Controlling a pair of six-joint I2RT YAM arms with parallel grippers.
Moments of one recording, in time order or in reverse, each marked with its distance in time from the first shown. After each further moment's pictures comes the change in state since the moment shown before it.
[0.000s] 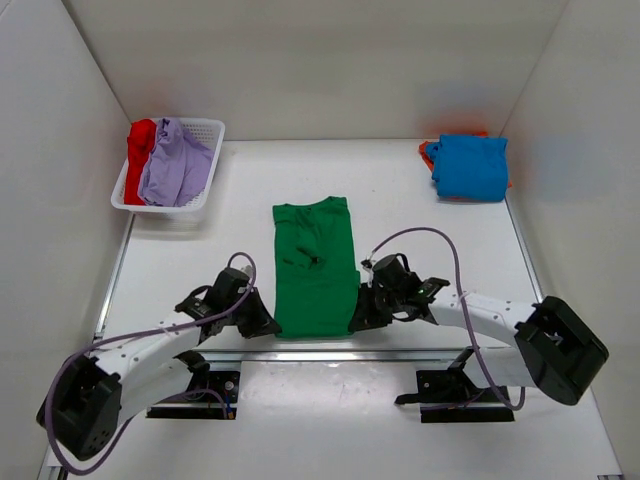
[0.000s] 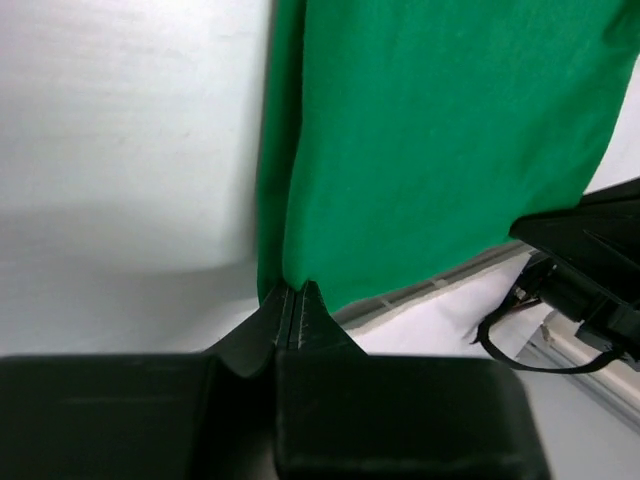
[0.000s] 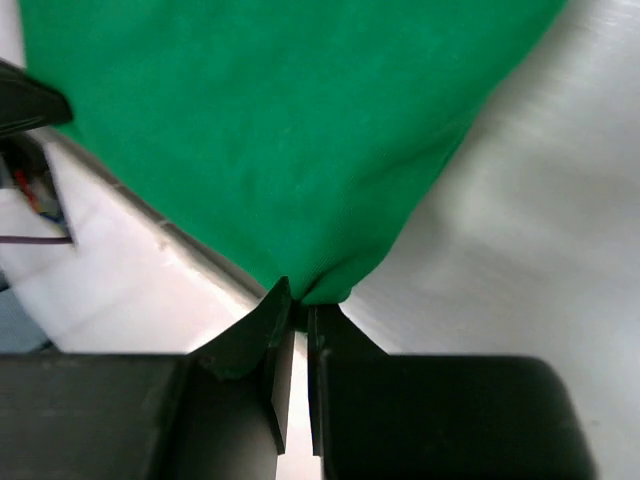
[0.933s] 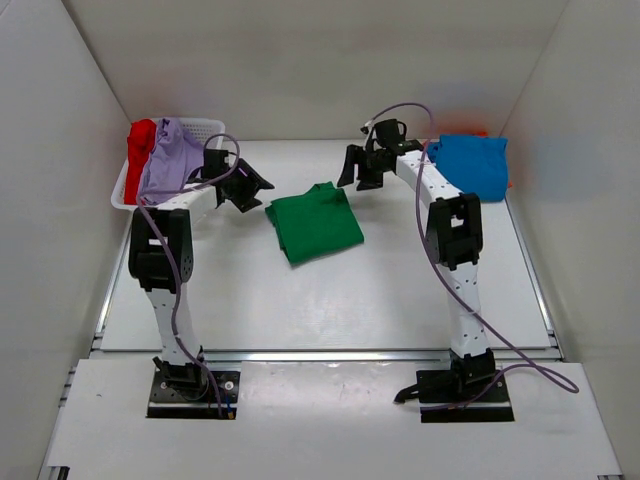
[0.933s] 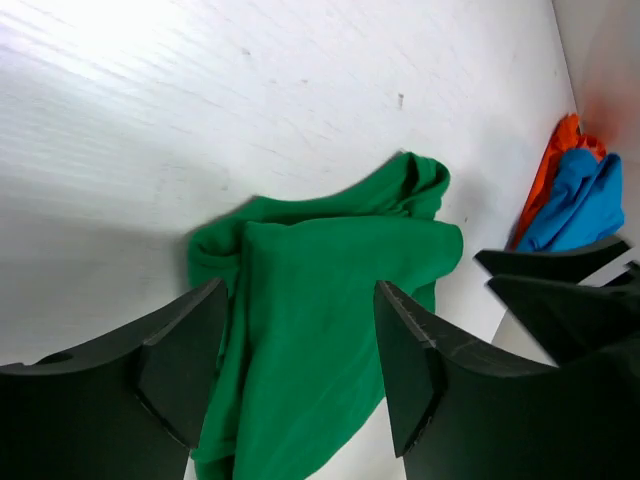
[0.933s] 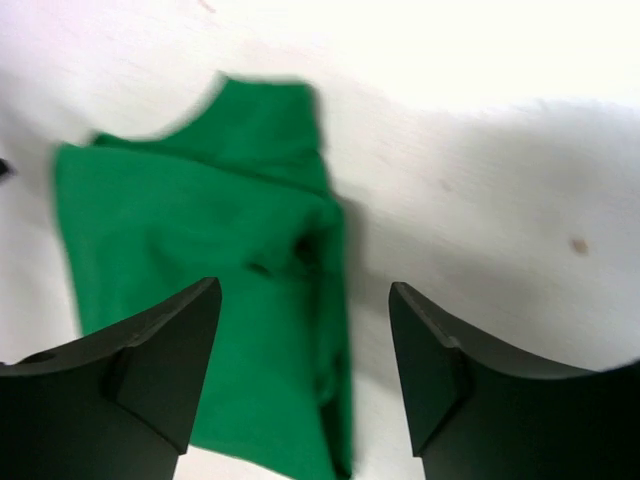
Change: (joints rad) left arm 0.462 1.058 1.104 0.149 0.045 0.064; right arm -0.466 1.140 1.670 -0.455 -0.085 -0.399
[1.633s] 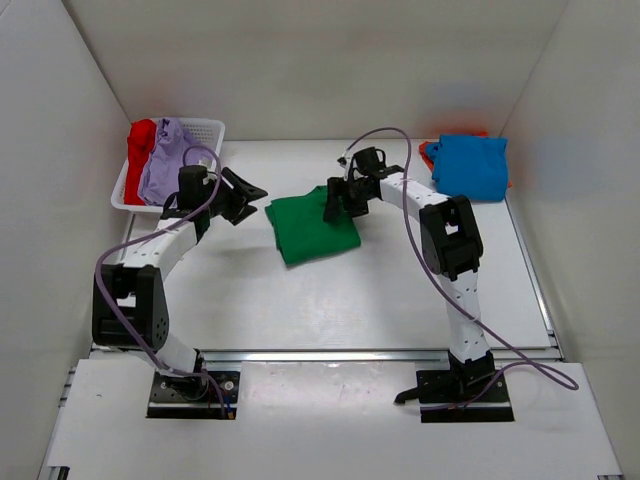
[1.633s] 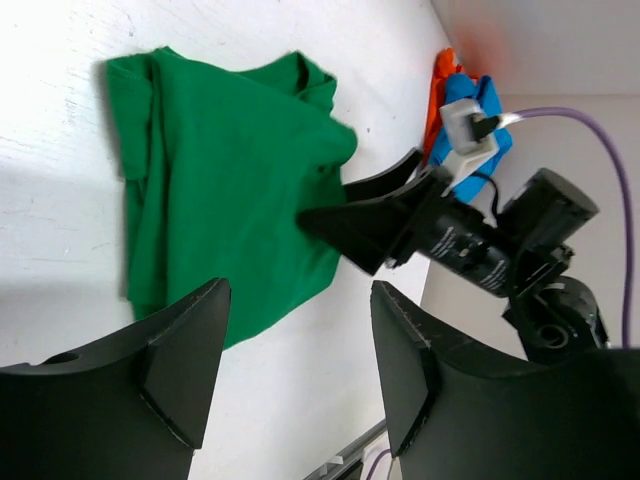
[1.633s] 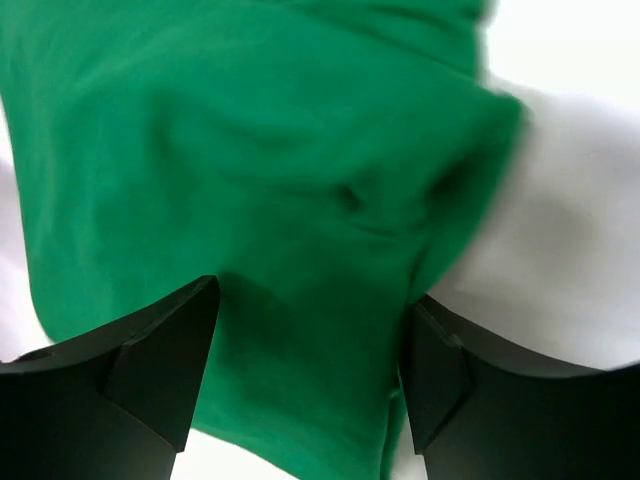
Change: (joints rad) left arm 0.022 -0.468 -0.416 0.143 0.091 -0.064; right arm 0.101 -0.115 -0.361 0.142 0.000 -0.083
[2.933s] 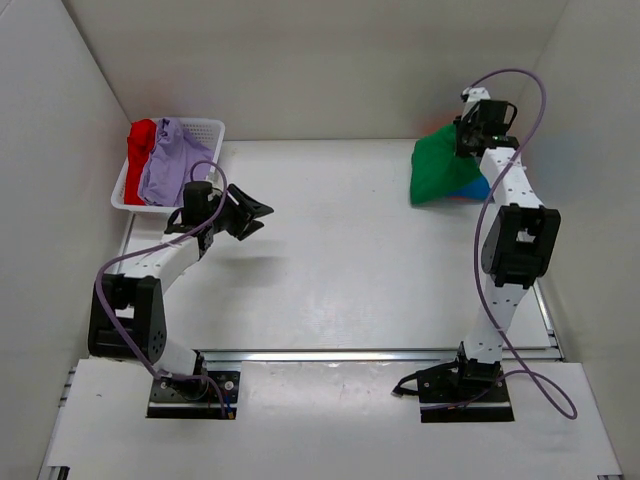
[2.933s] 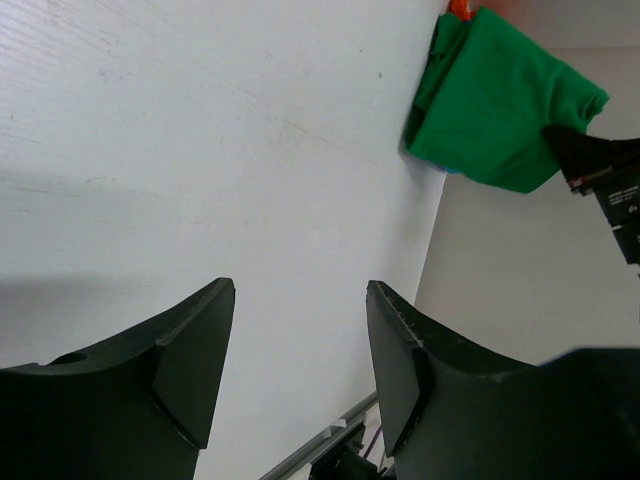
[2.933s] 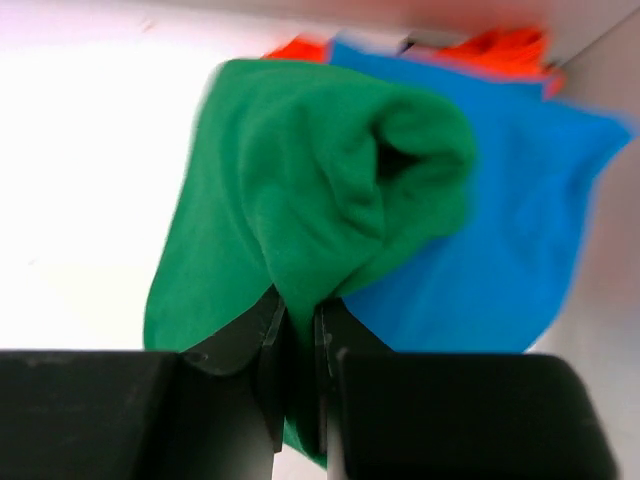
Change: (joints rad) left arm -0.030 -0.091 -0.154 0.056 0.038 -0.027; right arm -0.460 -0.300 -0.043 0.135 0.362 -0.402
